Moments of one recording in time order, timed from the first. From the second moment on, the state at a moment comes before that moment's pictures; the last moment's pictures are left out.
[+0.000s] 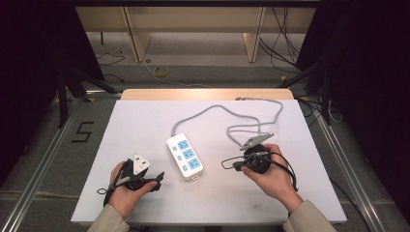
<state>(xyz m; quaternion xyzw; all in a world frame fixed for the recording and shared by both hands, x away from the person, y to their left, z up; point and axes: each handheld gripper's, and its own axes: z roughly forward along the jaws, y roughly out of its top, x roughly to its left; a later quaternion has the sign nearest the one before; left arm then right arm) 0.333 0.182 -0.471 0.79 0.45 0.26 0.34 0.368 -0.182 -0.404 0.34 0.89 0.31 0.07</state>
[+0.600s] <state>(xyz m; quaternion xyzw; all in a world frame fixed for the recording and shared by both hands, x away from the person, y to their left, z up) 0.333 0.182 -0.471 0.79 0.45 0.26 0.34 0.375 -0.169 -0.401 0.33 0.89 0.30 0.06</state>
